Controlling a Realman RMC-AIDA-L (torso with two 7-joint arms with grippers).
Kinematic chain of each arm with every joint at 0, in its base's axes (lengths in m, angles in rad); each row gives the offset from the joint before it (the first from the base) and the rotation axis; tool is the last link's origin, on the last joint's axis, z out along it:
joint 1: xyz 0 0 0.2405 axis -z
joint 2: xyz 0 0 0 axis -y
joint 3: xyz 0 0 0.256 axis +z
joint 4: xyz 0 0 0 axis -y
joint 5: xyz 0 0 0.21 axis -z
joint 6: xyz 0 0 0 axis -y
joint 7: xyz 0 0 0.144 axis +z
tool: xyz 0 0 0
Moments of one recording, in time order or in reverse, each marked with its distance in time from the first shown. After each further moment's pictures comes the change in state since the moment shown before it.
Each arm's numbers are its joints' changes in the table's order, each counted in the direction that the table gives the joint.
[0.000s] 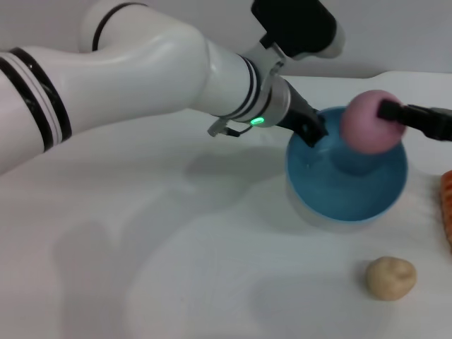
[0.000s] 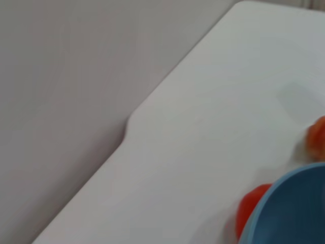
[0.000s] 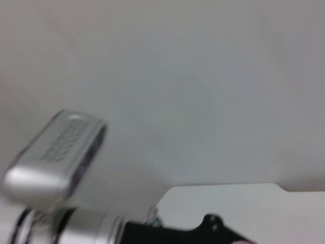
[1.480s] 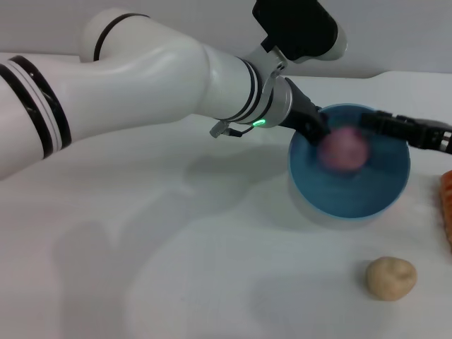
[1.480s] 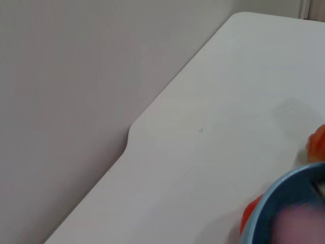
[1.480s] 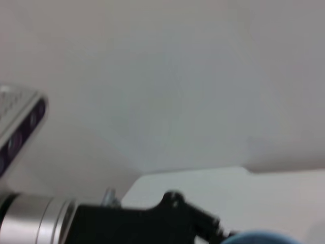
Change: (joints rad) left arm -0.007 0.000 0.028 0.009 0.006 0.058 0.001; right arm -0.012 0.009 -0.055 -0.113 -0.021 -0.151 -0.072
